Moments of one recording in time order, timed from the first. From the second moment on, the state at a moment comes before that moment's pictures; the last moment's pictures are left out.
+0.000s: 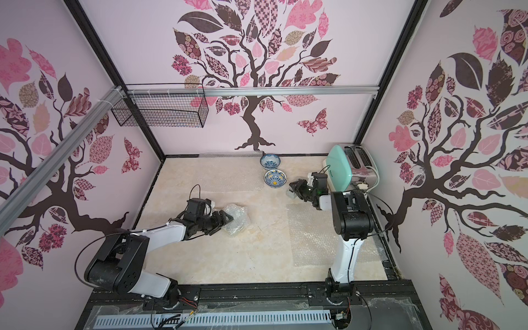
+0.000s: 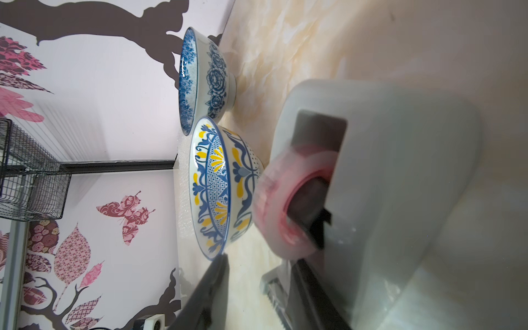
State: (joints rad) left arm -0.32 1.49 0.57 0.03 0.45 -0.79; right arm 0.04 1.96 0.95 0.48 -0.61 0.97
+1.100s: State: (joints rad) left arm -0.32 1.49 0.57 0.03 0.46 -0.79; right arm 0.04 1.98 0.93 0.52 -0.63 1.02
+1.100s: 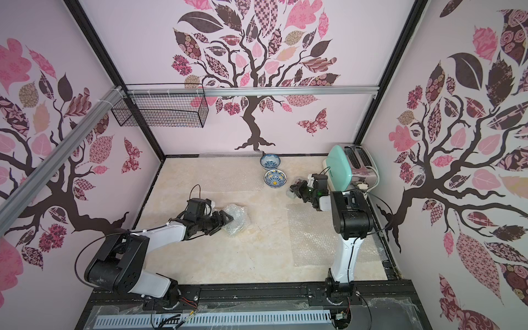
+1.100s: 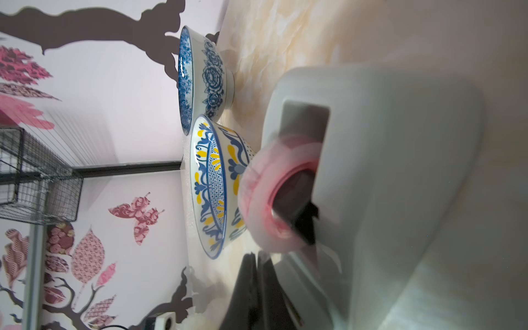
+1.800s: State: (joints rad) left arm -0.32 1.49 0.57 0.03 0.46 -0.79; right arm 0.04 1.85 0.83 0.62 -0.68 1.11
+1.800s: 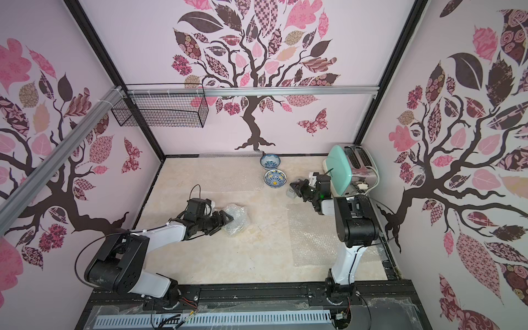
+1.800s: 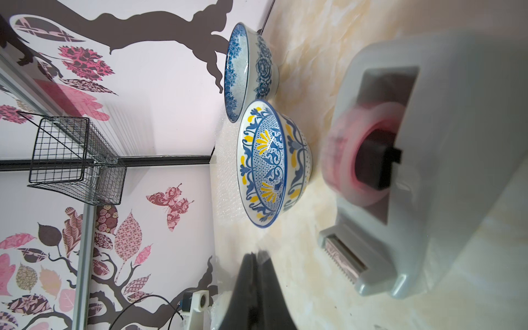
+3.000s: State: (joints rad) left arm -0.33 1.49 0.57 0.03 0.46 -0.79; right arm 0.08 1.95 0.78 0.59 -0.61 1.05
